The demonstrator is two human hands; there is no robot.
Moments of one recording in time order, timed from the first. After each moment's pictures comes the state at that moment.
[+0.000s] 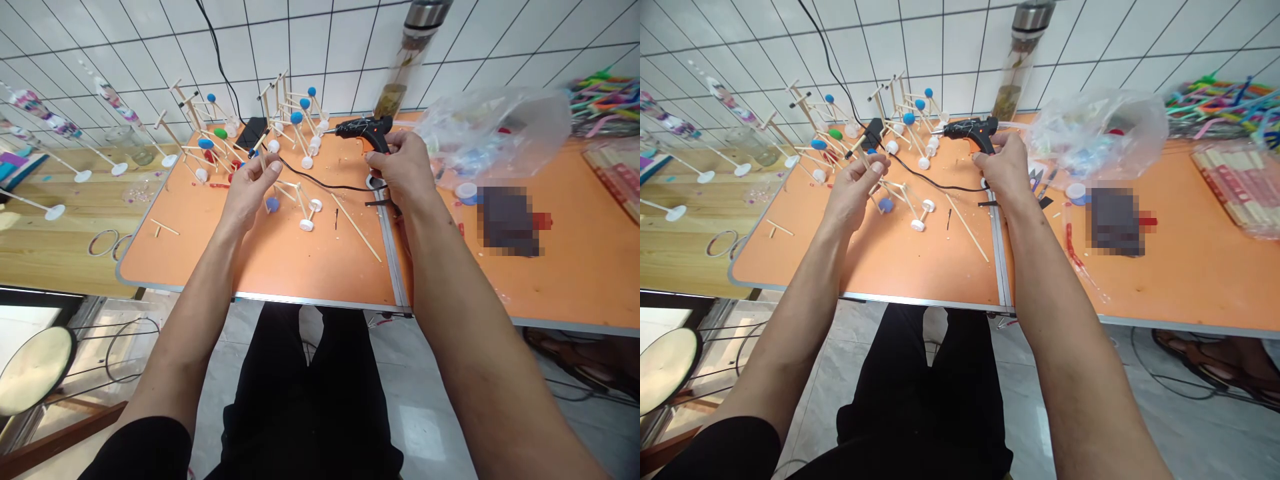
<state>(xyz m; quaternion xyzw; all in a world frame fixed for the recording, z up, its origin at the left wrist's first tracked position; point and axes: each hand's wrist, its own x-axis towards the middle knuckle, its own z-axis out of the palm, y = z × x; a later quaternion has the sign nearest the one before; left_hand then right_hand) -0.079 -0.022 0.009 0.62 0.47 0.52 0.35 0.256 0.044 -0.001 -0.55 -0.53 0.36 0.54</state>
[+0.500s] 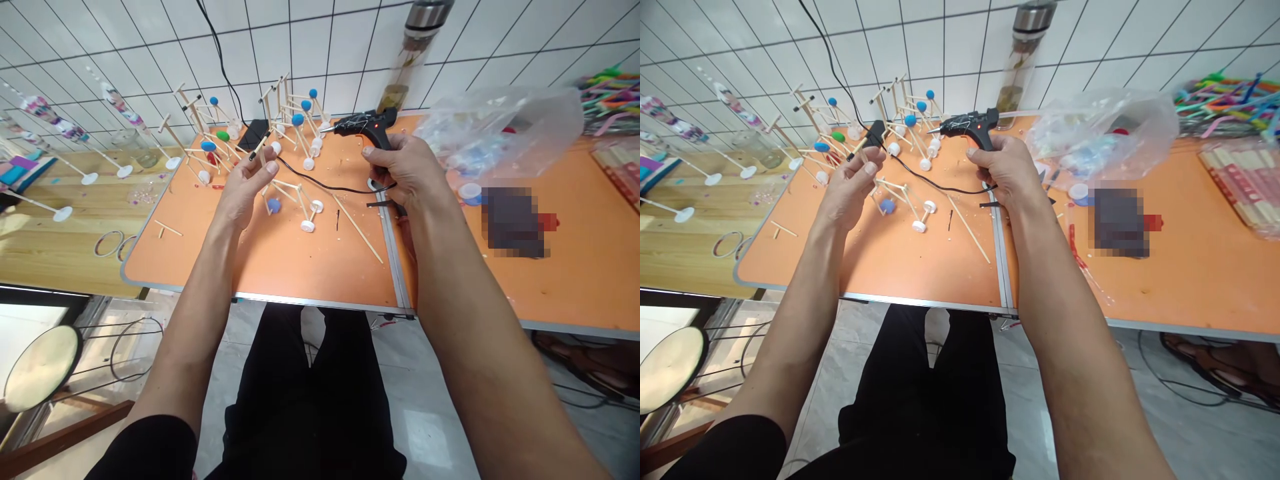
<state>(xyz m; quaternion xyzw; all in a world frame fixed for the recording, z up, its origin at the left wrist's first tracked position) -0.089 -0.021 0.021 0.66 0.43 0.51 0.35 0.236 0.006 0.040 -0.52 -0.45 0.48 0.54</state>
